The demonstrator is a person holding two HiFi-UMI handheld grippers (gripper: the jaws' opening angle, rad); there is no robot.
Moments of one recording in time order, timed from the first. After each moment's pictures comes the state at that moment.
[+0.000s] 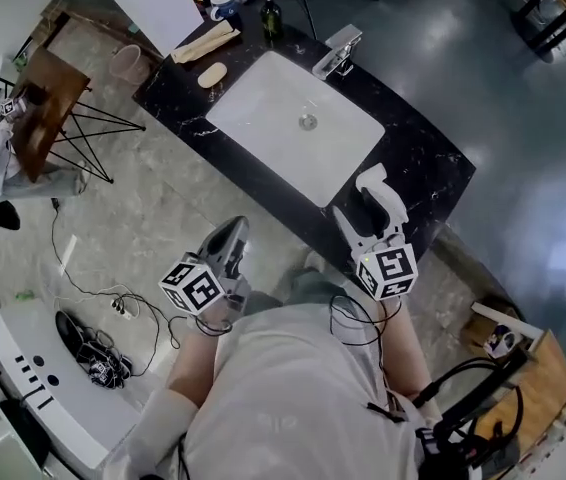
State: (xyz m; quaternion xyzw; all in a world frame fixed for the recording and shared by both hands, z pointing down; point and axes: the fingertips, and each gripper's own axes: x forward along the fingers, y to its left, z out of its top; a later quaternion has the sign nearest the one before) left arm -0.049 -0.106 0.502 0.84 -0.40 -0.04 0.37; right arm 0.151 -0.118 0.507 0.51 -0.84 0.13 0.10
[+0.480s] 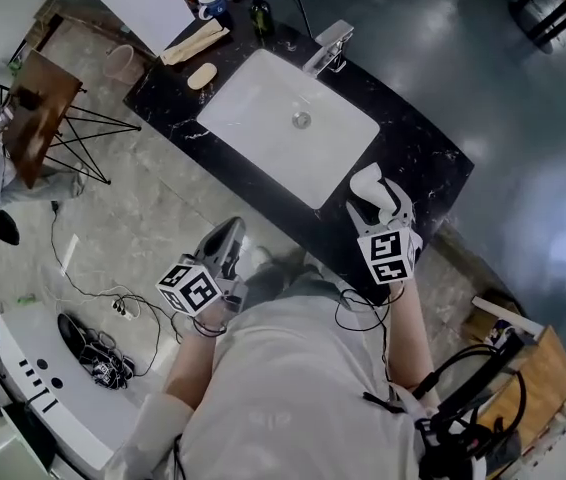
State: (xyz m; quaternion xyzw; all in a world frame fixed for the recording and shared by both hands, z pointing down) left arm -0.040 -0.115 0.512 0.83 -0.40 -0.02 0.38; right arm 0.209 -0.139 0.557 0.51 -0.78 0.07 0.34
